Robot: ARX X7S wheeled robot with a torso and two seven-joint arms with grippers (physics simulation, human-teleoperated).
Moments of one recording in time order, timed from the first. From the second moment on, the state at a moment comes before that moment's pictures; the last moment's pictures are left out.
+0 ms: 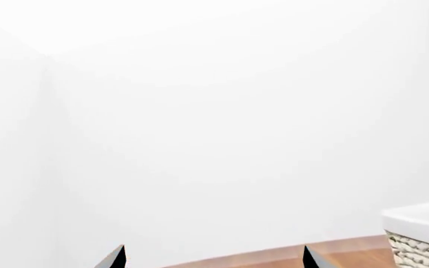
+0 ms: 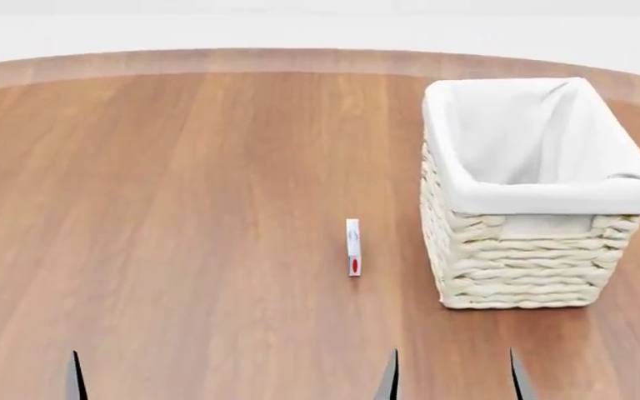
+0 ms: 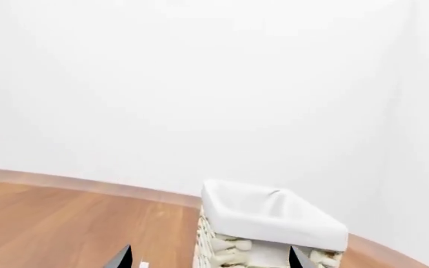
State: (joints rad) left arm 0.18 -0.21 0.20 0.33 0.17 0.32 -0.35; right arm -0.10 0.21 -0.20 -0.34 -0.08 -0.05 0.30
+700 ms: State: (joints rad) left arm 0.17 -0.23 0.23 0.31 0.18 0.32 -0.38; right arm -0.09 0.23 -0.23 -0.32 -0.08 -0.05 0.31
